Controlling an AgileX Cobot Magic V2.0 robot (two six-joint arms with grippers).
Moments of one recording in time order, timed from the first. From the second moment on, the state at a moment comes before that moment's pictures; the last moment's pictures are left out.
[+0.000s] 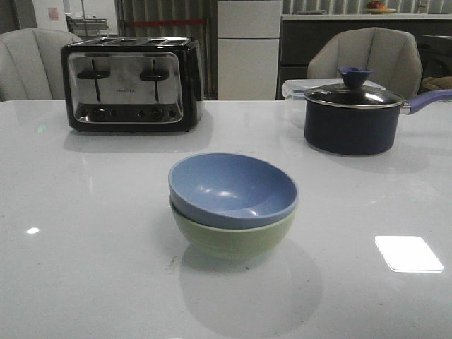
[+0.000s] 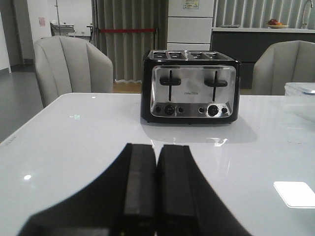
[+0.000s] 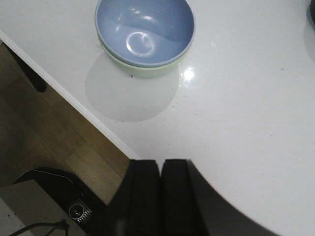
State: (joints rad) left arm -0.07 0.00 0.00 0.05 0.05 -0.06; right arm 0.56 0.64 -0.65 0.07 0.81 -0.13
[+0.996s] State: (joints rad) left arm -0.07 0.00 0.00 0.05 0.05 -0.06; right arm 0.04 0.11 -0.13 0.06 0.25 -0.13
